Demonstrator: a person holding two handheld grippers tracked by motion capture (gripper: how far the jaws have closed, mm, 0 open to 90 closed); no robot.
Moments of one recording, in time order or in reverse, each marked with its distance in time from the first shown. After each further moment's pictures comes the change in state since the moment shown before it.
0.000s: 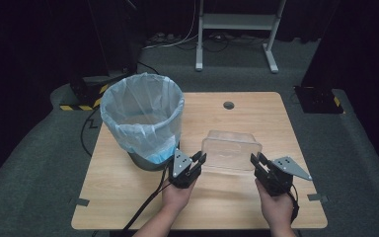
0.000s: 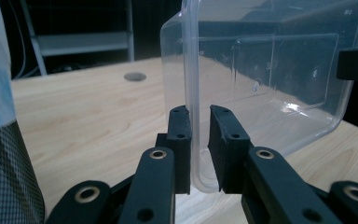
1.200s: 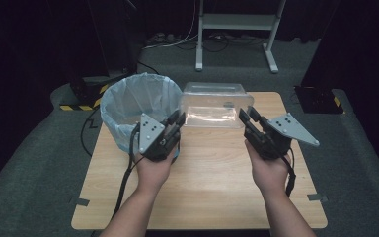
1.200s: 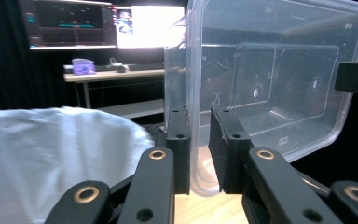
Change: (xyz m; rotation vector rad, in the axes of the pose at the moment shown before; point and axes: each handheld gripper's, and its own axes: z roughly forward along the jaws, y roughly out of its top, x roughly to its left) left arm -0.016 0.155 -0.034 -0.272 0.040 0.073; right arm 0.055 0.138 -0.010 -0.263 0.097 -0.098
